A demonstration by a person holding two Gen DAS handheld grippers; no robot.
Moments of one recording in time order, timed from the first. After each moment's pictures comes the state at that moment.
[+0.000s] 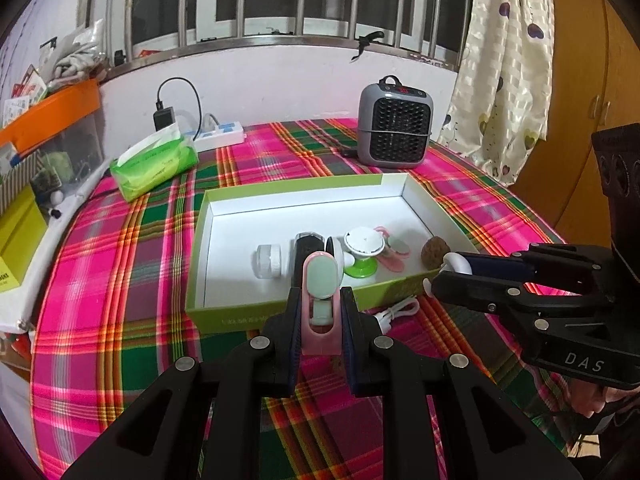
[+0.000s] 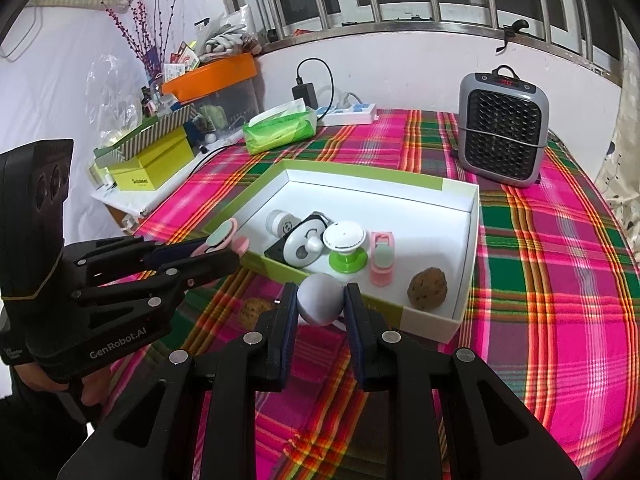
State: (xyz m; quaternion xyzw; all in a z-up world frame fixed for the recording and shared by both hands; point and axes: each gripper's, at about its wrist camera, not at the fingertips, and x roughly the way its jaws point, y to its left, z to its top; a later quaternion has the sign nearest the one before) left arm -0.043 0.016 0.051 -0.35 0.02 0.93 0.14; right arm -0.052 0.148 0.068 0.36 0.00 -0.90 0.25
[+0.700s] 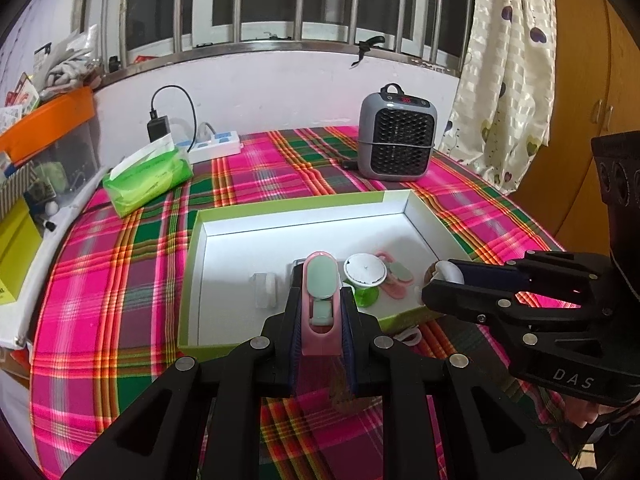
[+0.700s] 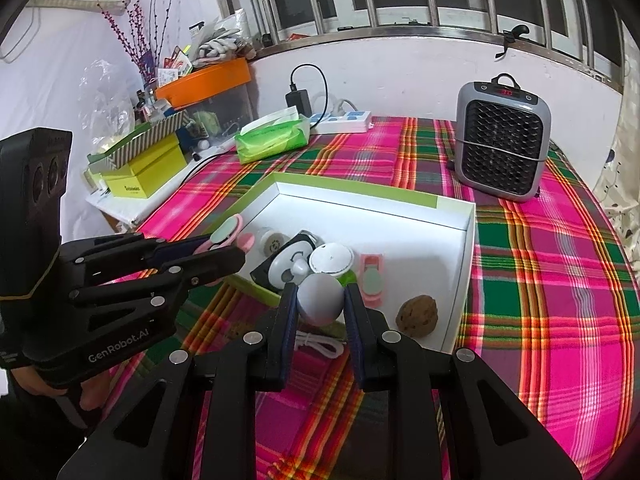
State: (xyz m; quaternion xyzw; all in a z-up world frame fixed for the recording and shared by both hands) left arm -0.063 0.023 0.057 -0.35 0.02 0.93 0.14; right arm -0.067 0.149 0.072 0.36 0.00 -0.90 0.25
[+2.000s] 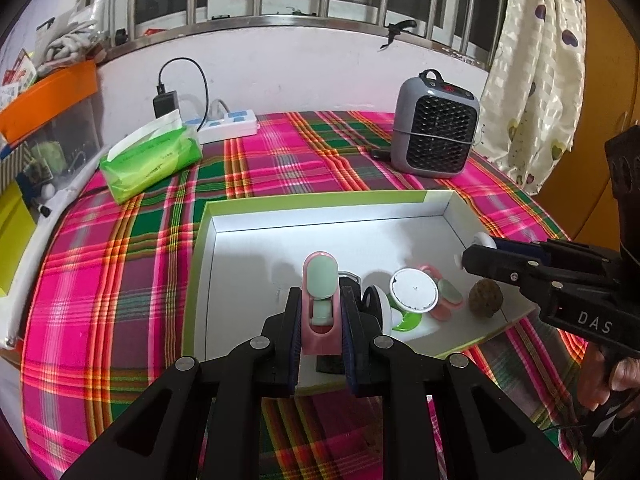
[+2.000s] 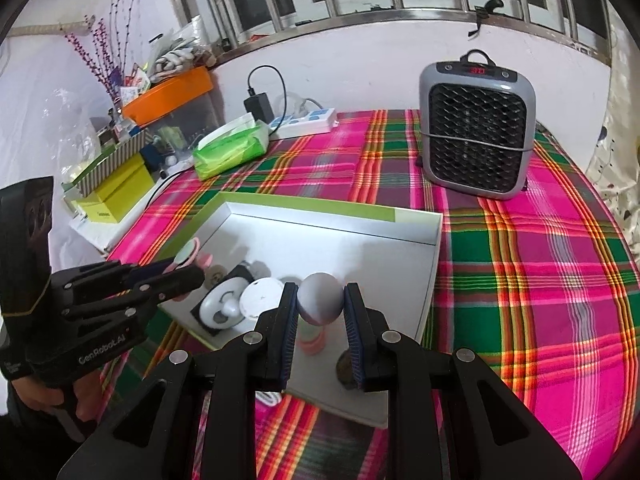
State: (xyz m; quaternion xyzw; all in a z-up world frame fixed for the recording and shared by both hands) left arm -0.112 0.014 0.039 -0.38 0.01 0.92 0.11; right arm -0.121 0.174 0.061 0.38 -0.03 -0.90 0.22
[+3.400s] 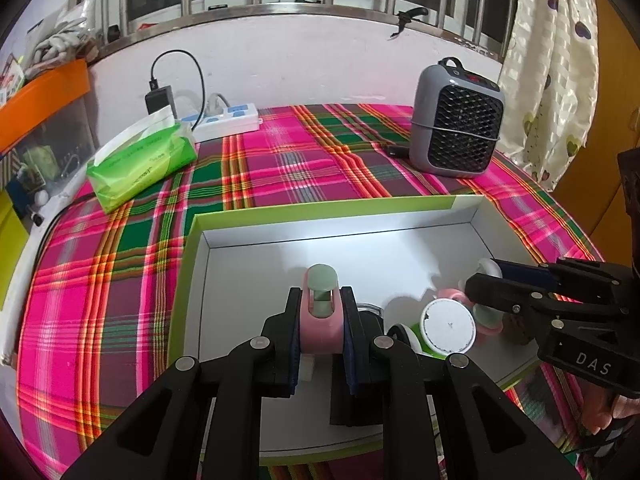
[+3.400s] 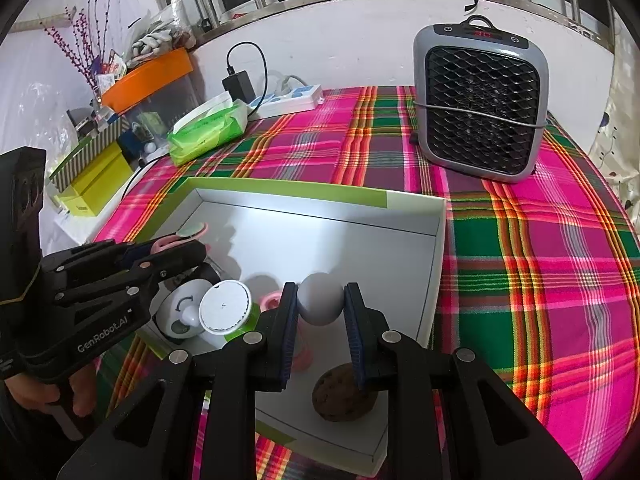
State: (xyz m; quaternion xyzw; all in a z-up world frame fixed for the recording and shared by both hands) left arm -0.147 0.020 0.025 -0.39 0.02 0.92 0.10; right arm -0.146 0.172 0.040 0.41 -0.02 -0.89 0.20
